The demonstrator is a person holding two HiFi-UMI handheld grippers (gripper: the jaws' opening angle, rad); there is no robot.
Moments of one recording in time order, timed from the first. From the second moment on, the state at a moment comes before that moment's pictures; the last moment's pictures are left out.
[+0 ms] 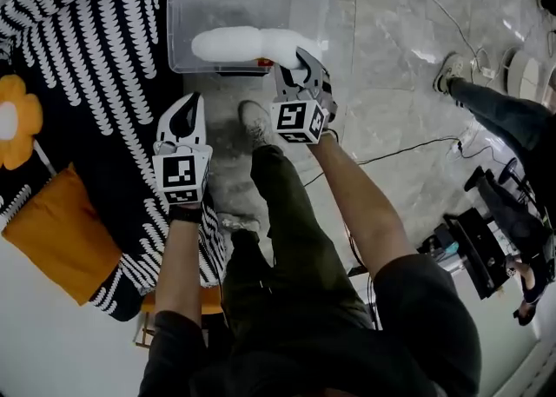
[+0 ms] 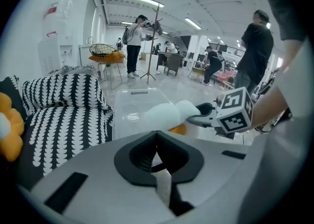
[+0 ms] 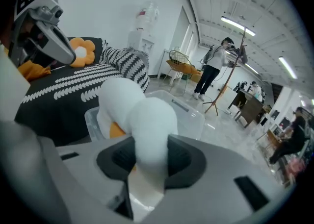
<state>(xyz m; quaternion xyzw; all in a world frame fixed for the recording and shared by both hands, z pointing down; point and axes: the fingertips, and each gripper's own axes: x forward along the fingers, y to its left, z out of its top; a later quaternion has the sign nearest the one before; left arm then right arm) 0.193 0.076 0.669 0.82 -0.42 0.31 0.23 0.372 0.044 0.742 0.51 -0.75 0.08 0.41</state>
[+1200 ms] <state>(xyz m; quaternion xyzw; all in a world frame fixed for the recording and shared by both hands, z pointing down) 0.010 0.122 0.430 0.69 -0.63 0.26 0.21 0.234 0.029 0.517 0.32 -0.88 0.06 0.35</state>
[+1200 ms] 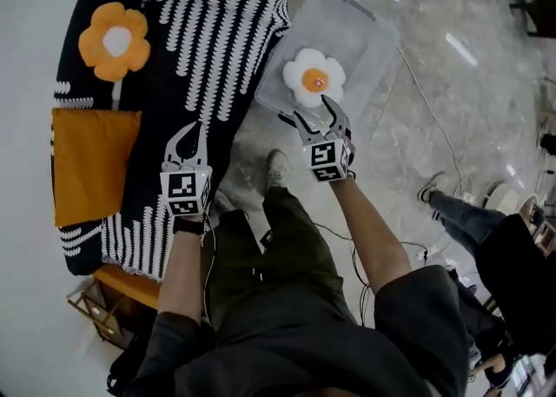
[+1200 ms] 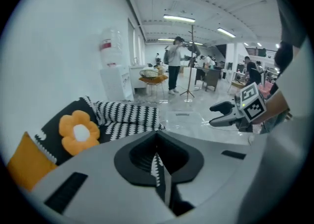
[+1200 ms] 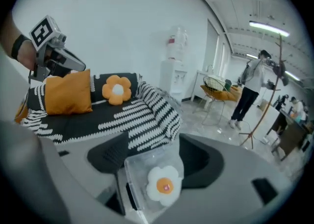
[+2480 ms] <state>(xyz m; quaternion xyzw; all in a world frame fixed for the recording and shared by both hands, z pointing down) -0.407 0.484 0.356 0.35 -0.90 0.10 0.25 -0.361 0.313 0.347 -0.23 -0.91 -0.21 0.27</state>
